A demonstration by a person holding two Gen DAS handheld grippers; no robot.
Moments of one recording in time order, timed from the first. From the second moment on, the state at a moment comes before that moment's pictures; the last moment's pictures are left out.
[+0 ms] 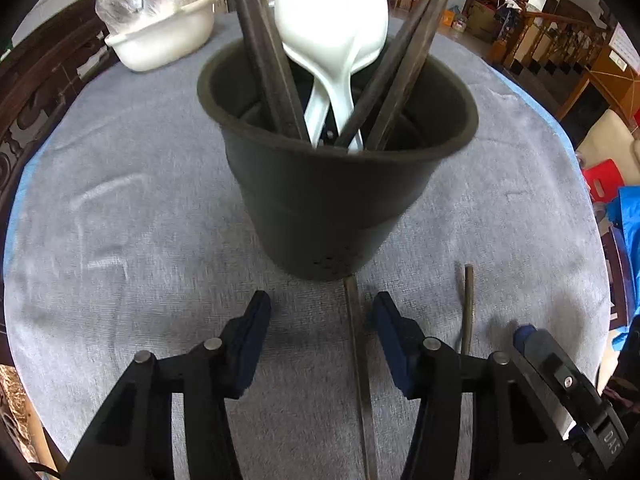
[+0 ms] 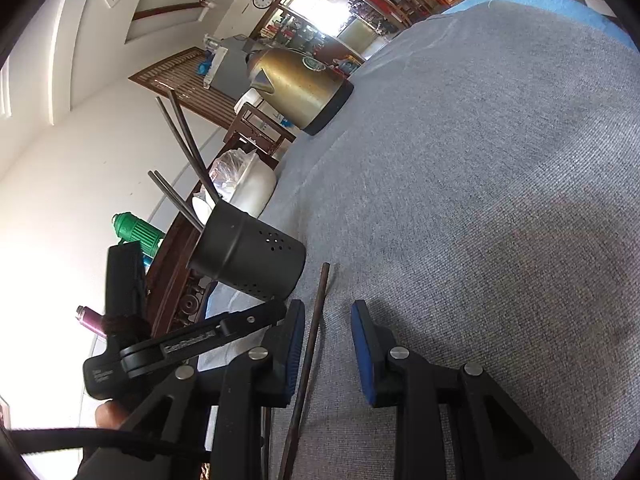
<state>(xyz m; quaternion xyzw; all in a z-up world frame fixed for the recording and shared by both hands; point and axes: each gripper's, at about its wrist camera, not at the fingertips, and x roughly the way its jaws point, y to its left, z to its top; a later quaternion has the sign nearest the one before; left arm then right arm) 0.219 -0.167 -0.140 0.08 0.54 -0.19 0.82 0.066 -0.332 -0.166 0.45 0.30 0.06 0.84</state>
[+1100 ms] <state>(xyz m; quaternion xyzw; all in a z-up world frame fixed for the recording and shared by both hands) 0.150 -0.098 -0.038 0.03 0.34 -0.22 0.92 0.159 -0.291 -0.132 0.32 0.44 -0.01 0.84</state>
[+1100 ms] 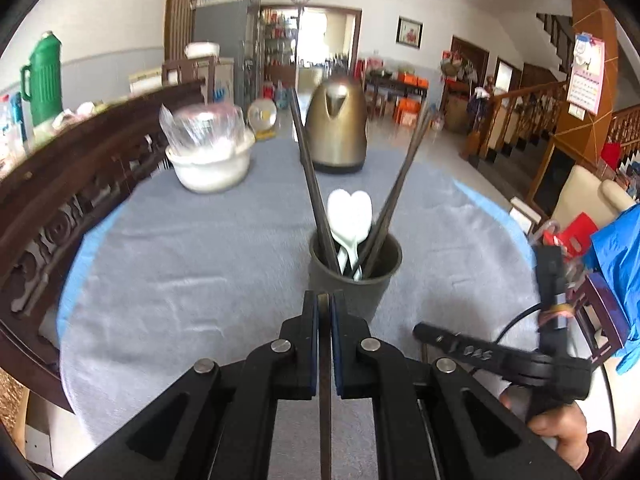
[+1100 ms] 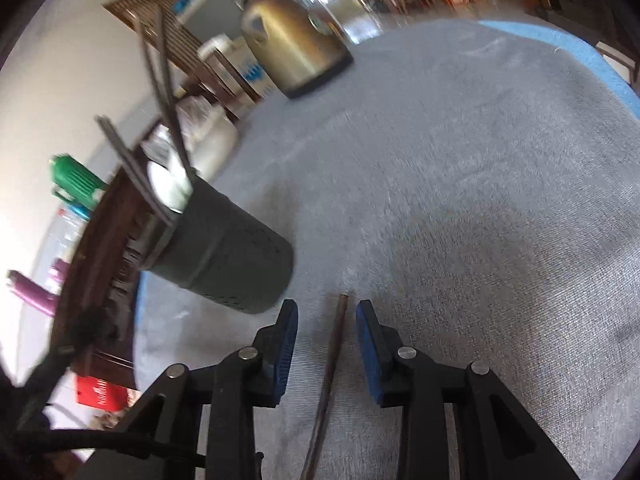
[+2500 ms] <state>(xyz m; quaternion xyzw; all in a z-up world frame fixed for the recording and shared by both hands) 0.251 -0.099 -0.144 -0.03 0.55 -0.26 0.79 0.128 -0.289 -0.075 0.30 0.37 -0.01 0.88</state>
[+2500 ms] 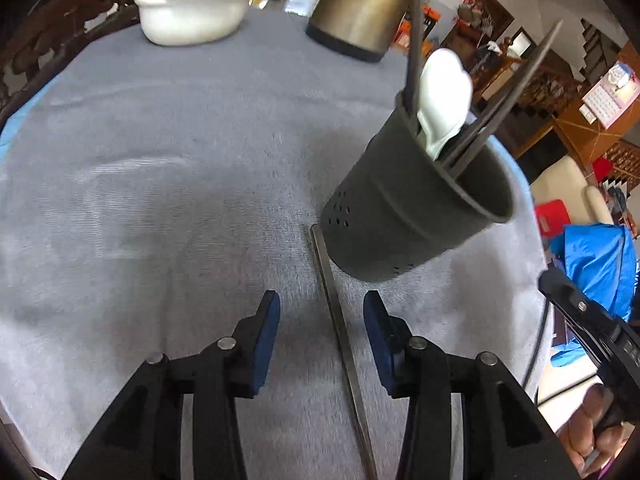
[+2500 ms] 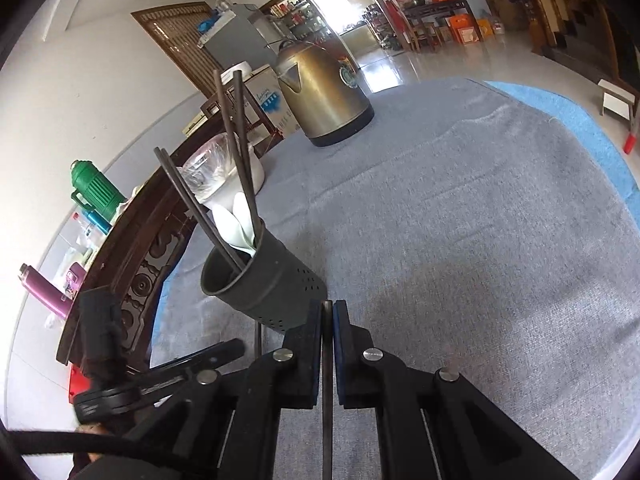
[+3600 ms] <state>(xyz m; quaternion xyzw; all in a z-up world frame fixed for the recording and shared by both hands) 0.209 -0.056 0.030 -0.09 0.28 -0.28 0.91 0.086 -0.265 0.036 0.25 0.16 0.00 0.95</state>
